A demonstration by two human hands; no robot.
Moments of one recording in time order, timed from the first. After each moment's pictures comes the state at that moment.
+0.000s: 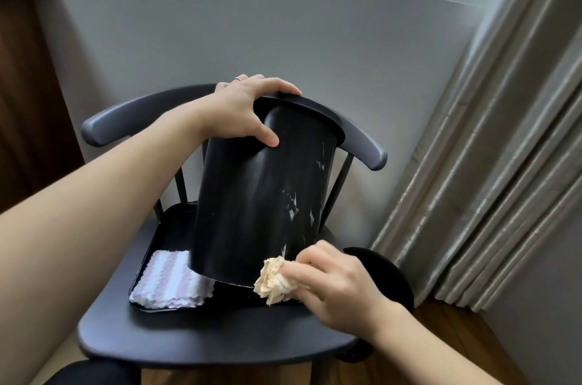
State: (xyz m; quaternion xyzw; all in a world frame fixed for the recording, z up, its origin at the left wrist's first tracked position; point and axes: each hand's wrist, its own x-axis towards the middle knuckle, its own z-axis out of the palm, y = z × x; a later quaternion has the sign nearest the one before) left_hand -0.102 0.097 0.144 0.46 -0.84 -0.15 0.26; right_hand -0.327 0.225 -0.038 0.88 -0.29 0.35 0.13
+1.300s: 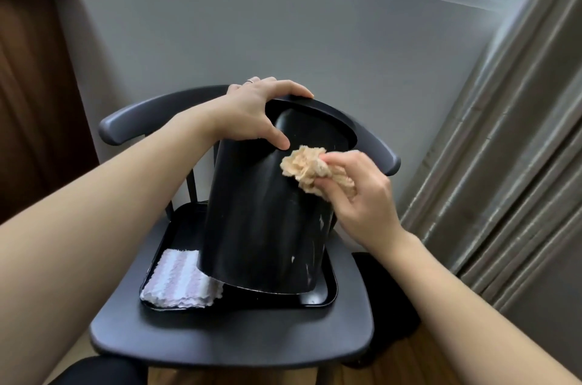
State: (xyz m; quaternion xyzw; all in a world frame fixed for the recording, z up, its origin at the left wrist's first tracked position) left_hand -0.097 0.101 0.144 0.46 -0.83 -0.16 0.27; right_hand -0.319 0.165 0.043 0.77 -0.34 0.53 0.10
